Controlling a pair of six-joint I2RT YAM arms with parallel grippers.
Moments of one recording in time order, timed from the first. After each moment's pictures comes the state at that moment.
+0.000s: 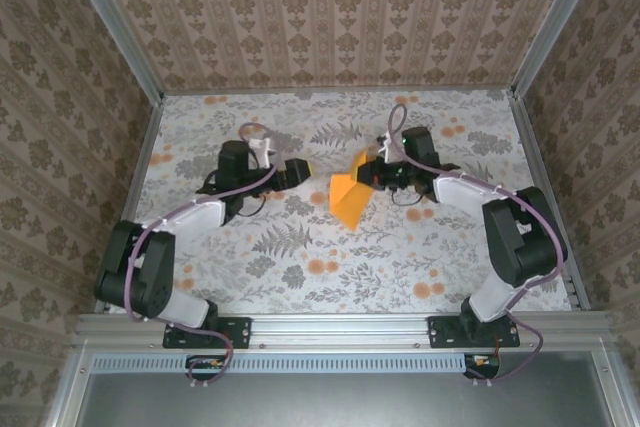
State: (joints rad) left arm -0.36 1.44 0.72 0.26 0.67 -0.64; right arm 0.29 1.65 0.95 0.04 -0.79 0.63
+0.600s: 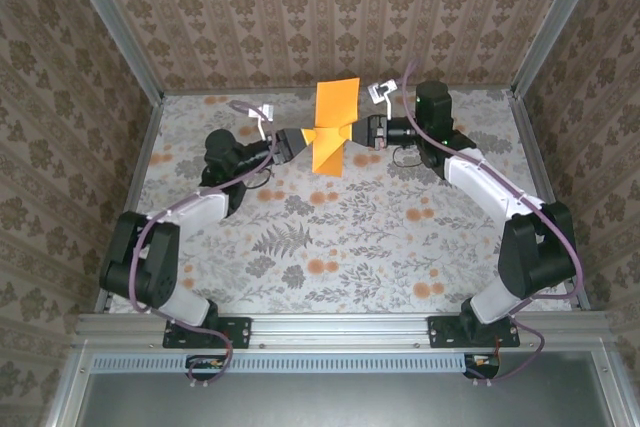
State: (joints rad) left arm -0.39 1.54 0.80 0.96 0.93 -1.10; right arm 0.30 1.58 1.23 0.13 -1.06 0.60
